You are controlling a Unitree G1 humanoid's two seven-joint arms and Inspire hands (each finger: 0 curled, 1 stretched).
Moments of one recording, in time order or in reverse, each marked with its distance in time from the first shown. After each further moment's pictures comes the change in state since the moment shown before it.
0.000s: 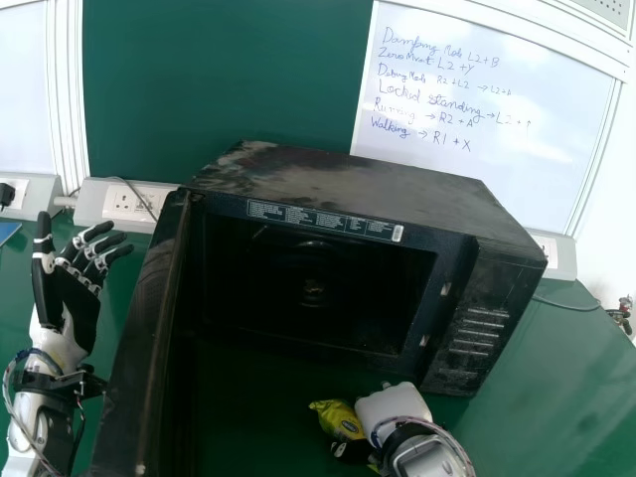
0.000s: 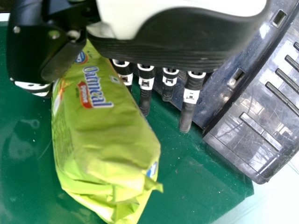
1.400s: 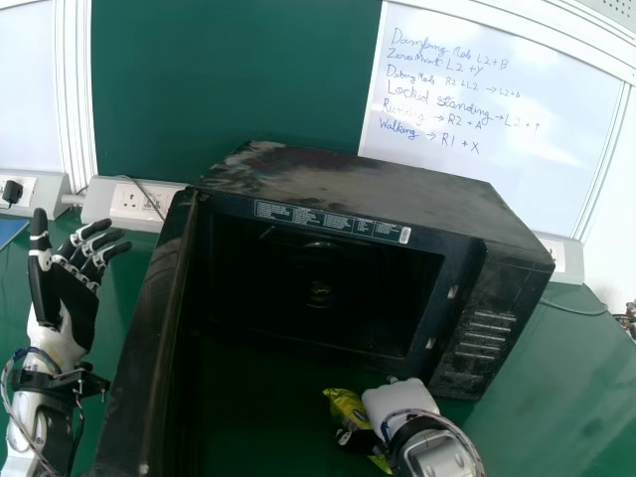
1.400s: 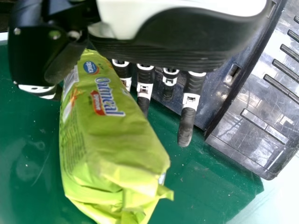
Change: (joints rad) left arm -0.001 -0.001 -0.003 -0.021 -0.005 0.006 0.022; right arm 0.005 0.008 -0.027 0.018 0.062 0.078 -0.037
